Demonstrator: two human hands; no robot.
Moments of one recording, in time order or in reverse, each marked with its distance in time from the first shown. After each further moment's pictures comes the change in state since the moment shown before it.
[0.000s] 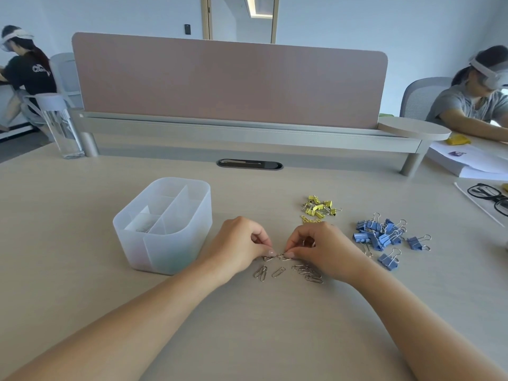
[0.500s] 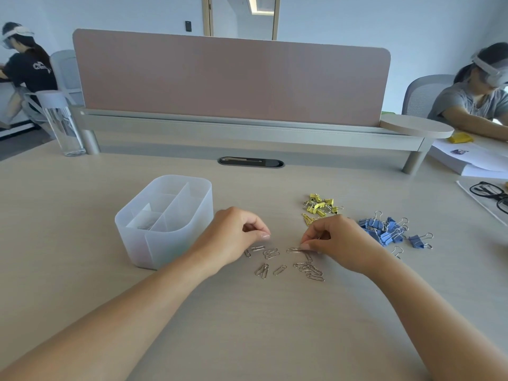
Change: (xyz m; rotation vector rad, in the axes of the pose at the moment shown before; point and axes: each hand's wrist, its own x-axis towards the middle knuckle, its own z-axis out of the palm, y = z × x) left_hand 0.002 -0.007 -0.016 -0.056 0.022 0.094; right_hand -0.003 0.005 -0.021 -0.051 0.025 0.068
